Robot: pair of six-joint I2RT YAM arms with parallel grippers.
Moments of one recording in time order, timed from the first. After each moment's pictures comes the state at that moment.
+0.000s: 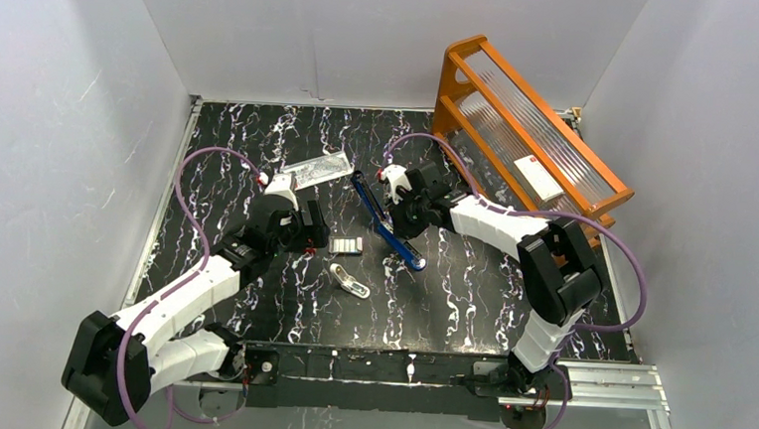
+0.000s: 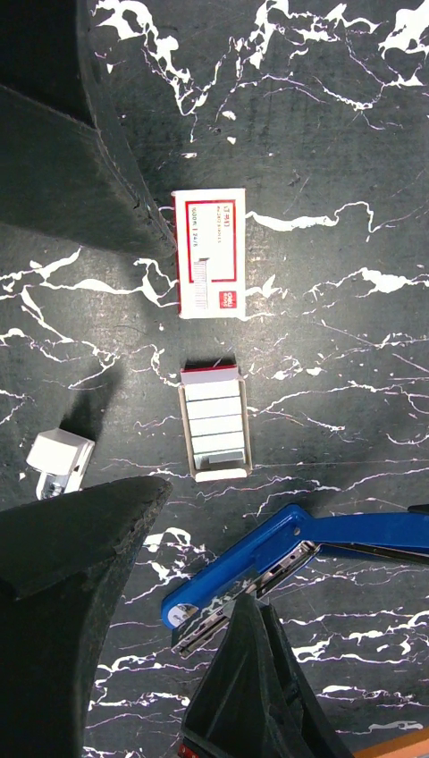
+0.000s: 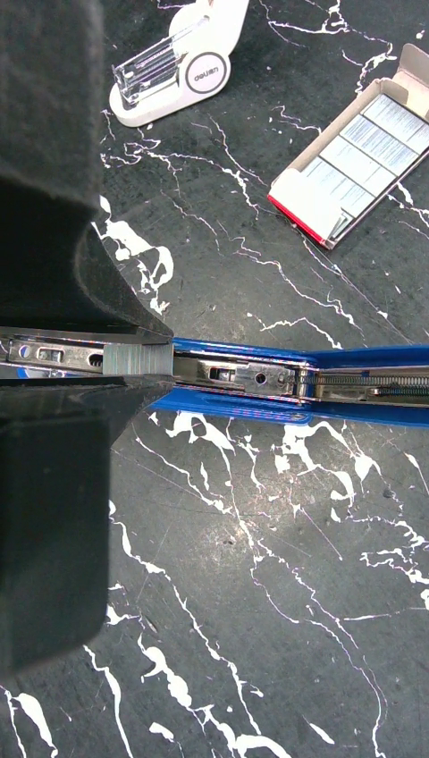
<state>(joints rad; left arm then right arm) -0.51 1.04 0.60 -0.20 -0.16 -0.54 0.66 1.75 1.14 -0.32 -0.25 -0.11</state>
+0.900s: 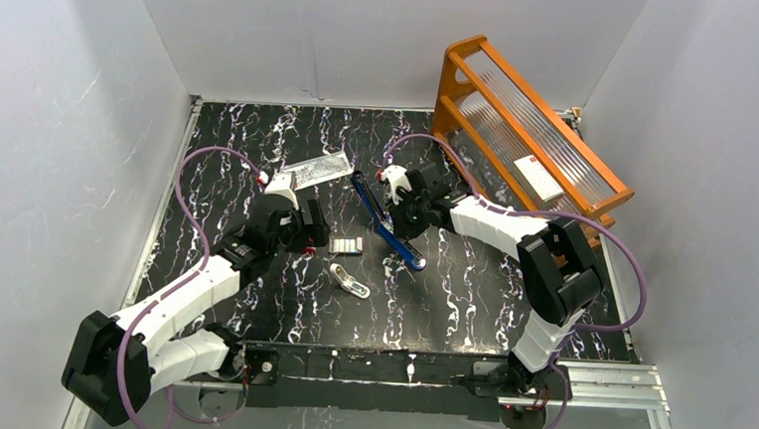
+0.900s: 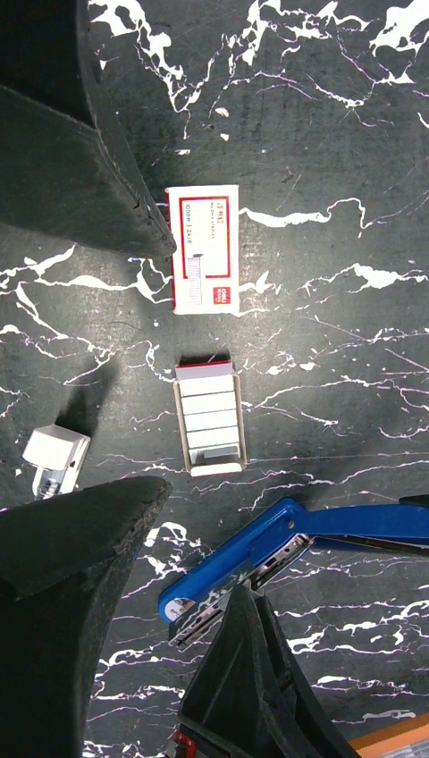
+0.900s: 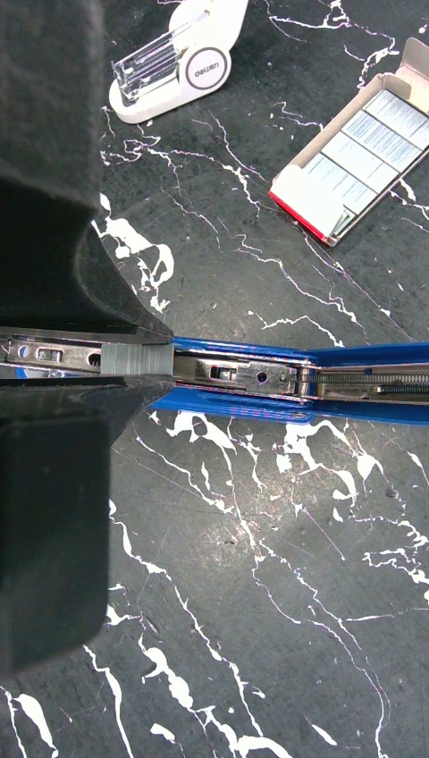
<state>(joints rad) -0.51 1.04 0.60 -0.19 -0.16 -0.54 0.66 1.75 1.13 -0.31 -0.24 -0.11</state>
